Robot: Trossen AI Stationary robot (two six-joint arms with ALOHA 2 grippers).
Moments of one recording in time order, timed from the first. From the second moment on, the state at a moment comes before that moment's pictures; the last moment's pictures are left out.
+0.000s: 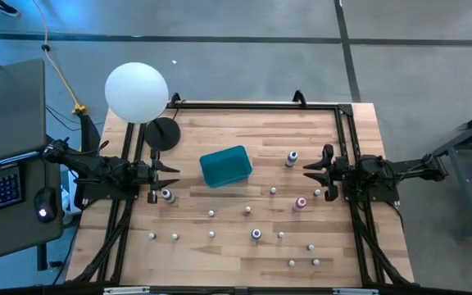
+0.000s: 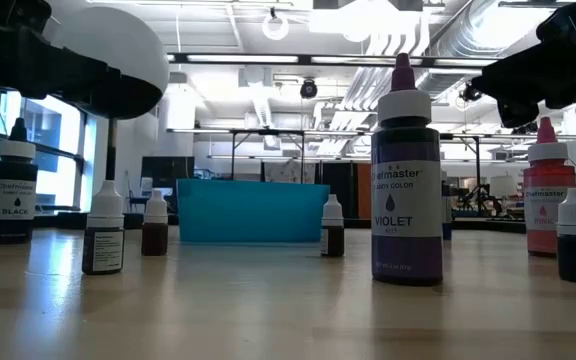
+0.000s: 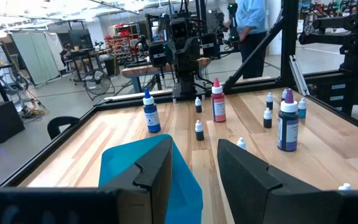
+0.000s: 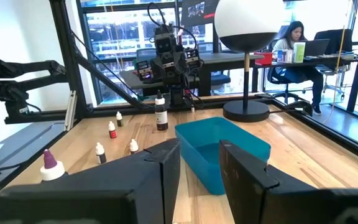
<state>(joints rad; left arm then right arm) -0.37 0.02 0.04 0.00 -0.40 0.15 0.13 0.02 0.01 0.06 0.18 0.07</state>
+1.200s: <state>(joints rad) -0.37 0.02 0.04 0.36 -0.39 0.07 0.10 0.07 0.01 0.19 0.48 -0.18</state>
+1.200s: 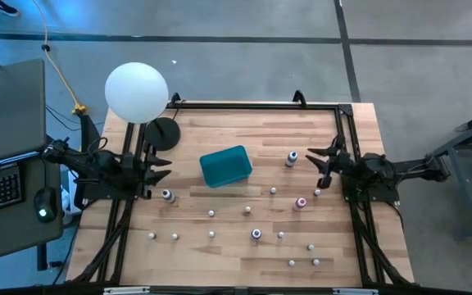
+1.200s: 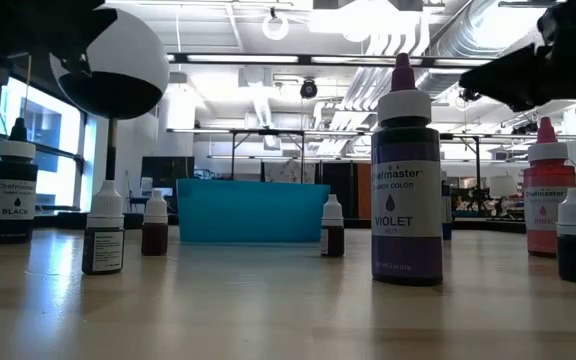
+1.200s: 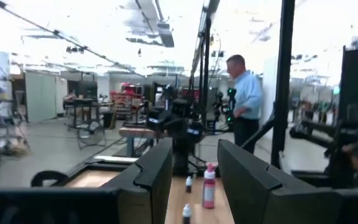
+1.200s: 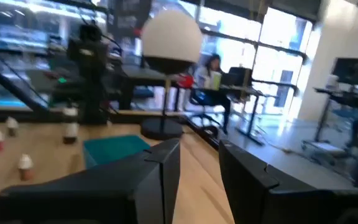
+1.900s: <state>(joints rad) -0.37 0.32 0.16 0.42 -0.49 -0.05 -0.17 0.42 0.04 0.17 0.24 0.10</state>
